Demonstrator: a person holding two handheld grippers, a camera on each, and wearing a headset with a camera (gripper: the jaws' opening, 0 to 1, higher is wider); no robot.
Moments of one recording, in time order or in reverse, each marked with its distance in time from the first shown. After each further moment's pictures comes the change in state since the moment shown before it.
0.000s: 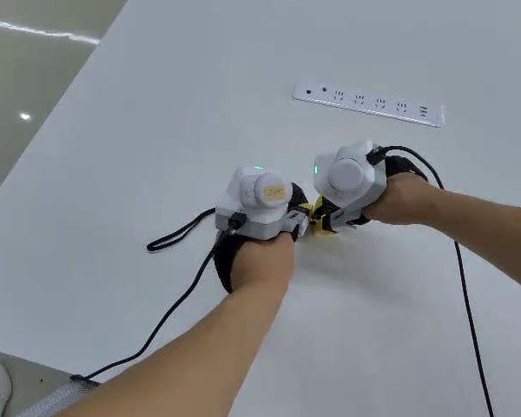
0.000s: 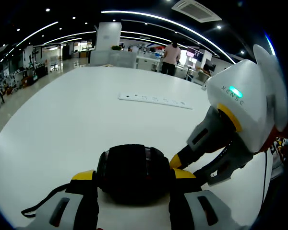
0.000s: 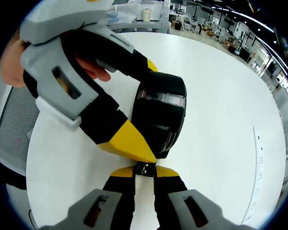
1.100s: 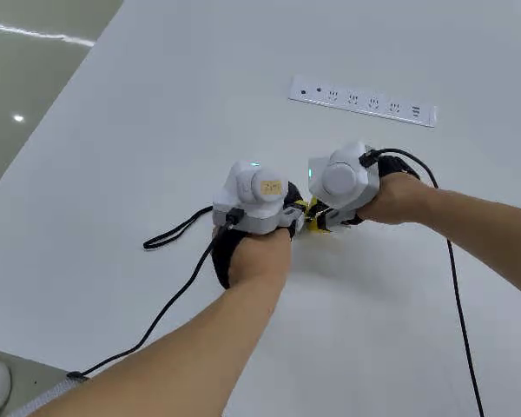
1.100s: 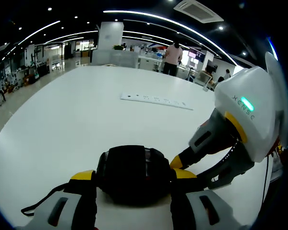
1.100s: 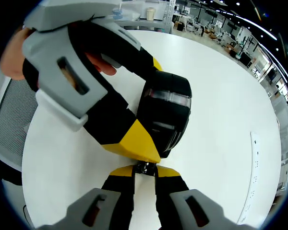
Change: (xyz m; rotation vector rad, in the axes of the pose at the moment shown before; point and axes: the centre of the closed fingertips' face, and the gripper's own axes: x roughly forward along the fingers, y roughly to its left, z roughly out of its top) left arm 0.000 0.001 0.000 -0.015 0.007 0.010; right arm -0.002 0.002 0.001 -0.050 0.015 -0.037
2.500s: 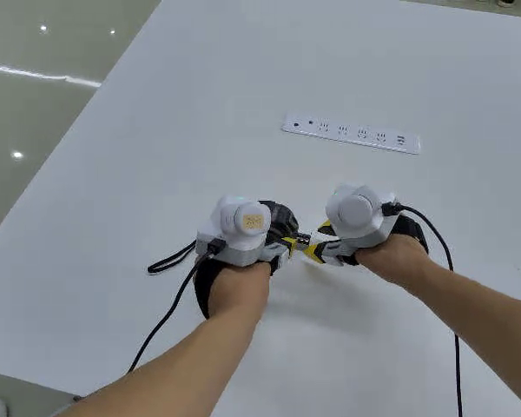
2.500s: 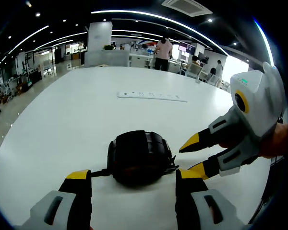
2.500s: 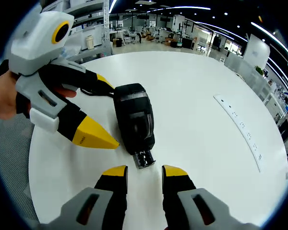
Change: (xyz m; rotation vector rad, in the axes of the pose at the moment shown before) left arm -0.027 0.011 -0.010 0.102 0.020 -0.041; right arm -0.028 0.001 -0.006 0.506 -0.190 -0.279
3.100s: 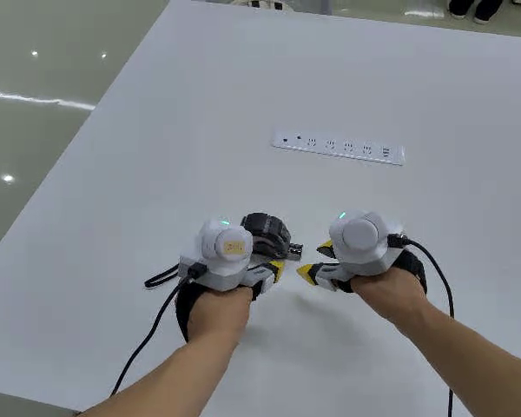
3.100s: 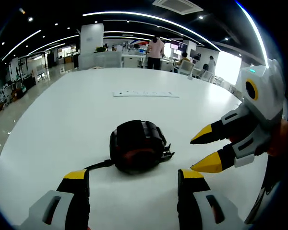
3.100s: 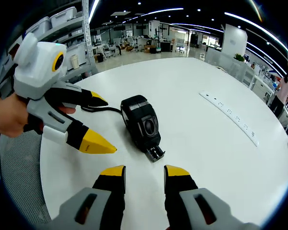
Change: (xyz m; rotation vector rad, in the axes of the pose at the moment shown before) left arm -0.025 0.003 -0.014 0.061 -0.007 -0.037; right arm -0.036 0.024 0.002 0.173 -0.091 -0.083
